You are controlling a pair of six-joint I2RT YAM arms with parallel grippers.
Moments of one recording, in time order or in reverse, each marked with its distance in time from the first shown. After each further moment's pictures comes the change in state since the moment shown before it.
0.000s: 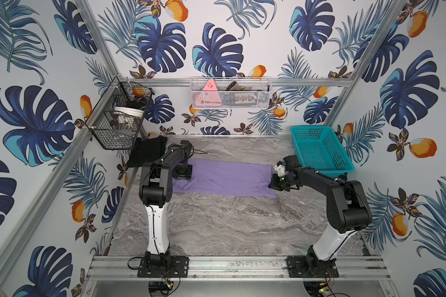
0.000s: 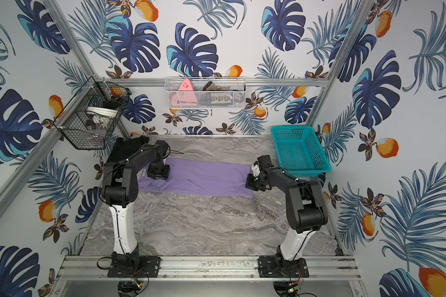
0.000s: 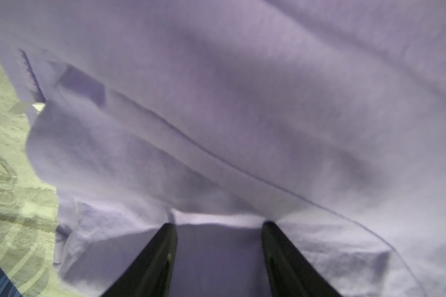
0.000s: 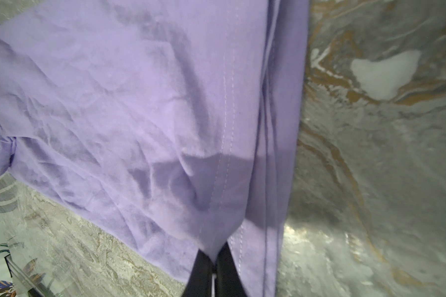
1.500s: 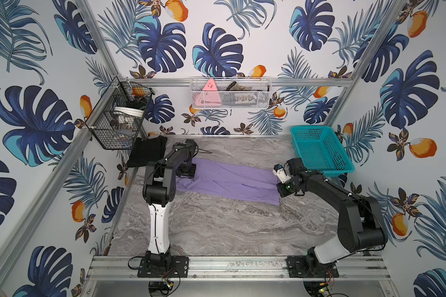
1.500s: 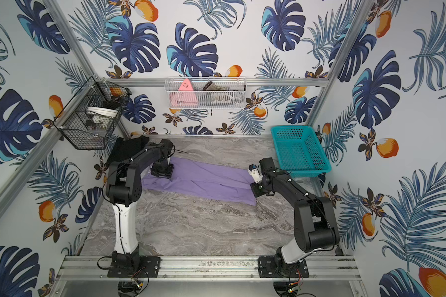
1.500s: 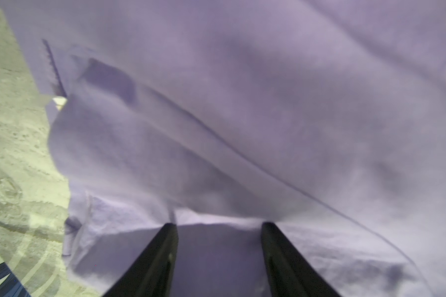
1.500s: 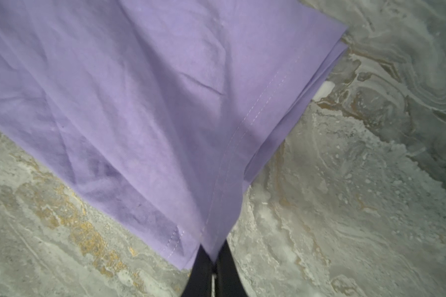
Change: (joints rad) left arm -0.044 0.031 0.058 -0.020 -0.023 0.016; right arm 0.028 -0.220 -0.091 -0.158 0.244 -0.590
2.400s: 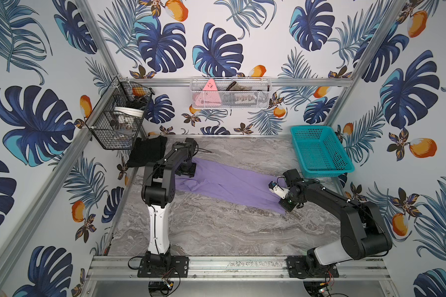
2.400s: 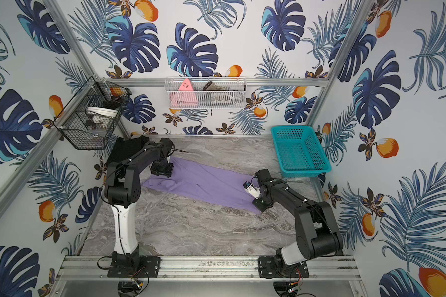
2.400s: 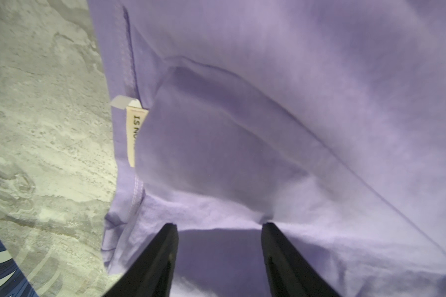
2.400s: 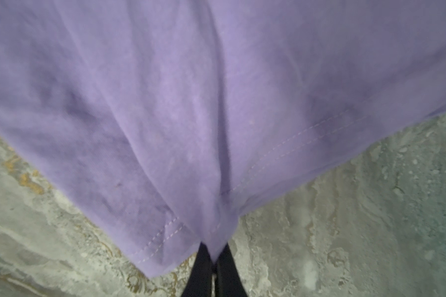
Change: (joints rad) left arm -0.004 -0.026 0.004 -0.001 0.000 0.003; right arm 0.065 -0.061 -0.151 -0.037 0.175 -0.337
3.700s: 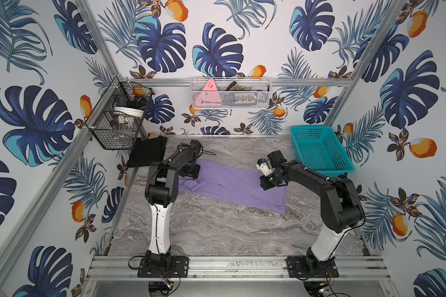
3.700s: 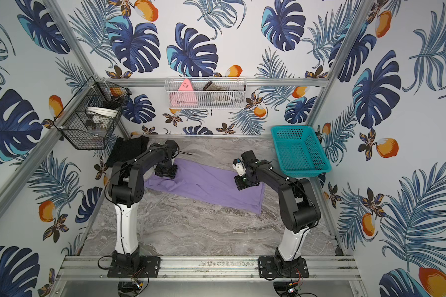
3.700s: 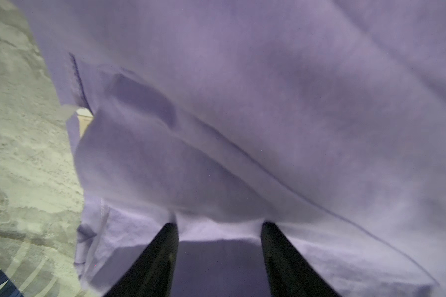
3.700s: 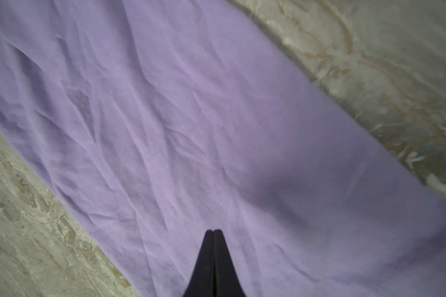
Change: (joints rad) left arm -0.043 0.029 -0.012 0.010 -0.010 0.000; right arm 0.093 0.319 0.391 0.029 -0.259 0.513
